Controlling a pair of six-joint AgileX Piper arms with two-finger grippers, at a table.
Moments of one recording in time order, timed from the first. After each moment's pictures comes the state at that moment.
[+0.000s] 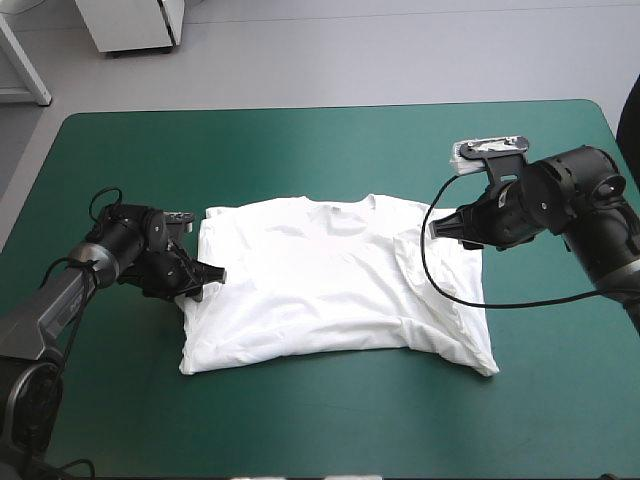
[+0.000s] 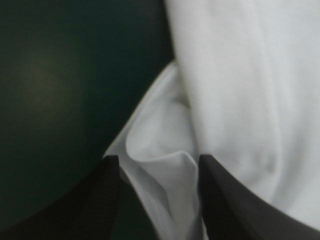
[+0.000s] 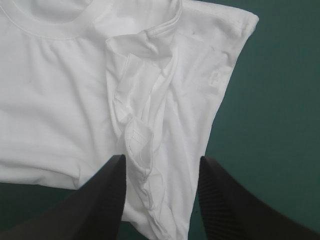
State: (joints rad) left arm -0.15 1.62 -1.11 -0.02 0.98 -0.10; right arm 0.35 1.37 -1.49 -0.04 1.25 0.16
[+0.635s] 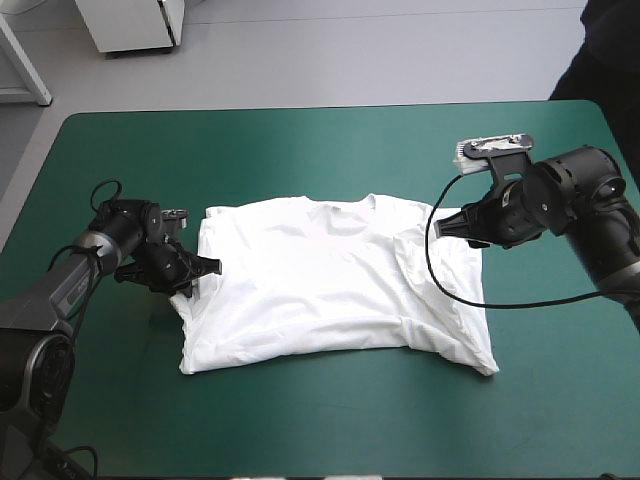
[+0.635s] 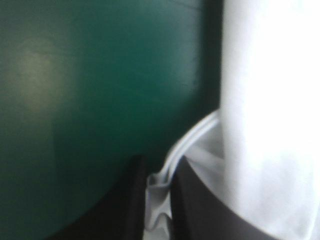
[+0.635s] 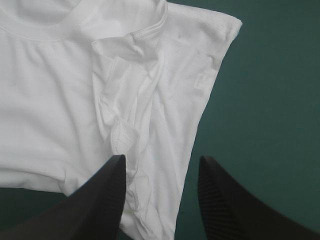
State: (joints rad) left arm -0.10 1.73 -1.15 -0.05 0.96 -0.11; right arm 0.35 1.36 -1.49 -0.08 1.25 0.16
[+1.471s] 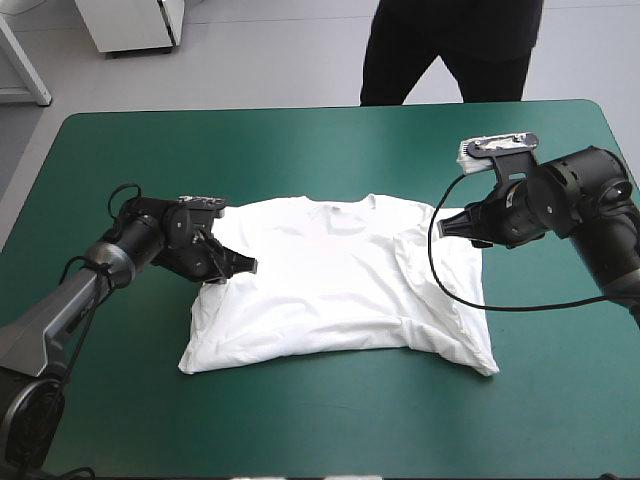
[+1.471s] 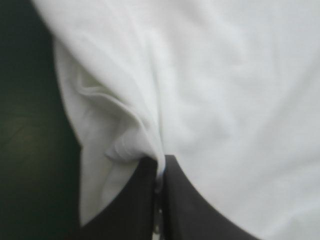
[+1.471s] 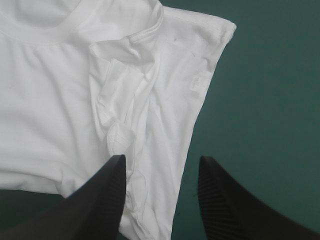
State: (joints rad) left arm -0.30 1.60 -1.17 -0.10 0.91 -0.07; right arm 0.35 1.35 -1.49 -0.10 1.25 0.16
